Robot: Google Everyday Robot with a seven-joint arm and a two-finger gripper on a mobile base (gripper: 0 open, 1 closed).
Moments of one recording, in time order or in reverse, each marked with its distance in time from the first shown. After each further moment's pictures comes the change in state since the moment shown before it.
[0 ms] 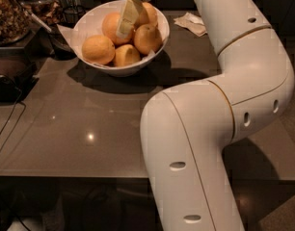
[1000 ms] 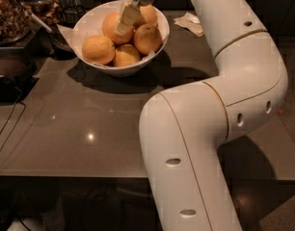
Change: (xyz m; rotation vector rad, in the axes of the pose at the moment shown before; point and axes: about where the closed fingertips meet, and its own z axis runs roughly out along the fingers) arm 0.006 0.008 0.009 -0.047 0.007 0.024
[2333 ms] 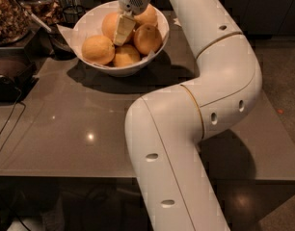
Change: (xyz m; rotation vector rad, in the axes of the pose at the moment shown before) arm 0.005 0.018 0.032 -0.101 0.106 -0.068
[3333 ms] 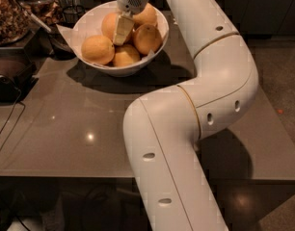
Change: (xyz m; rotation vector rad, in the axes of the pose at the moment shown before) arm -0.004 -0.009 0.001 0.035 0.000 -0.051
